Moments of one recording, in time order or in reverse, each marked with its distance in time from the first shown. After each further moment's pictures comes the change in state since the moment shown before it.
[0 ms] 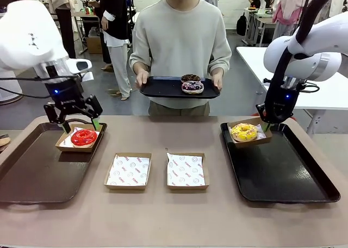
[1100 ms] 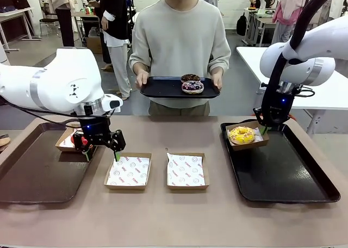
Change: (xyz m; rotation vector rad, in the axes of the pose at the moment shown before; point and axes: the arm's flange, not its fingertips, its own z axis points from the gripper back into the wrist) left arm -0.010 -0.050 -0.101 0.093 0.046 -0.070; right arm 0.007 0.001 -0.018 -0.002 0.014 -0.026
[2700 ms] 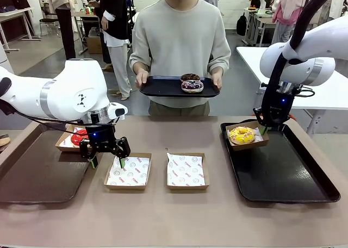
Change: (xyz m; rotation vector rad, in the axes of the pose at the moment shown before) left arm 0.004 -0.008 -0.024 -0.018 0.018 0.015; right arm 0.000 0.000 0.000 0.000 0.000 0.000
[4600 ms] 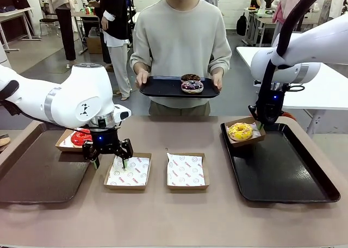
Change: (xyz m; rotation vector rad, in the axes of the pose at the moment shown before) left arm 0.002 -0.009 -0.012 0.056 -0.072 0.091; right arm 0.041 0.014 -0.007 -0.093 -0.049 0.020
